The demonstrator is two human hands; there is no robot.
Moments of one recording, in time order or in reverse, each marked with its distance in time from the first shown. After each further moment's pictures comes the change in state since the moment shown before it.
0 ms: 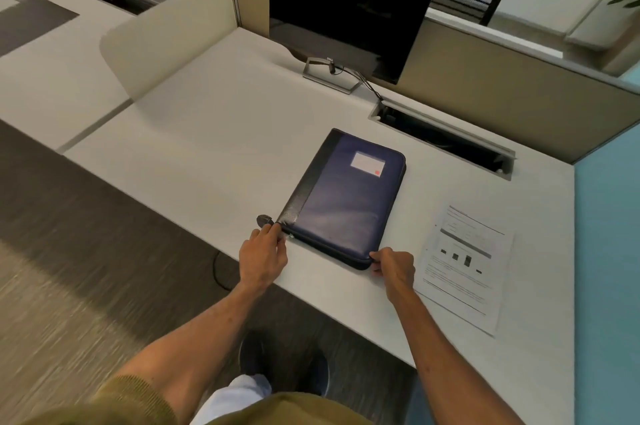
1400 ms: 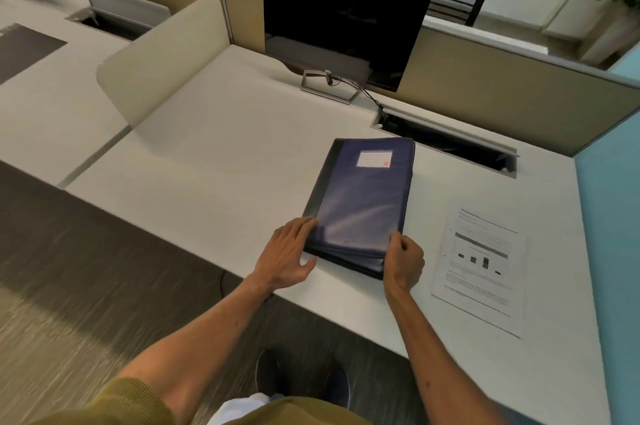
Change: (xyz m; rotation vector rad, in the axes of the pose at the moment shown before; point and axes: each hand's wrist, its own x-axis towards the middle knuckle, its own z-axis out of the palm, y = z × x) left_hand 0.052 -0.014 -0.036 -0.106 -0.233 0.519; right_hand -0.041 -0.034 0.054 0.171 0.326 -0.358
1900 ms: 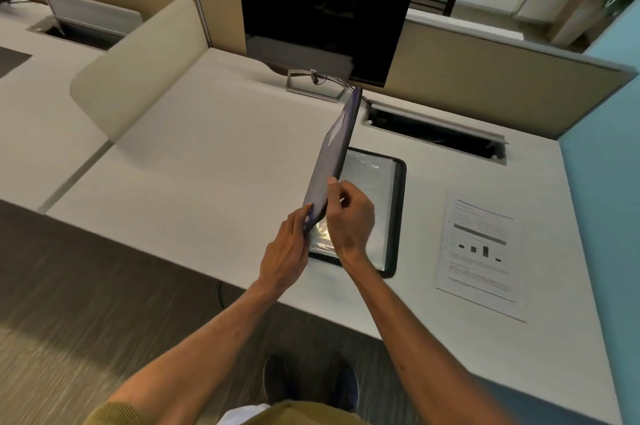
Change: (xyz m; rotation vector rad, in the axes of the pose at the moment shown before) left_hand 0.013 0.006 -0.009 -0.288 0.273 0.008; right_hand -0.064 -0.114 0.066 0.142 -0.144 -0.479
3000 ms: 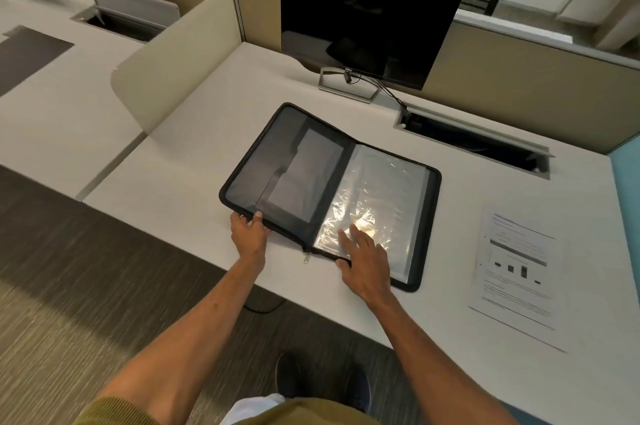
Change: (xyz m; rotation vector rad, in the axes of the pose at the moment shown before) left_hand 0.028 -0.106 -0.062 -0.741 0.592 -0.995; right_hand -0.033 0.144 0.027 -0.917 -0.673 -0.222
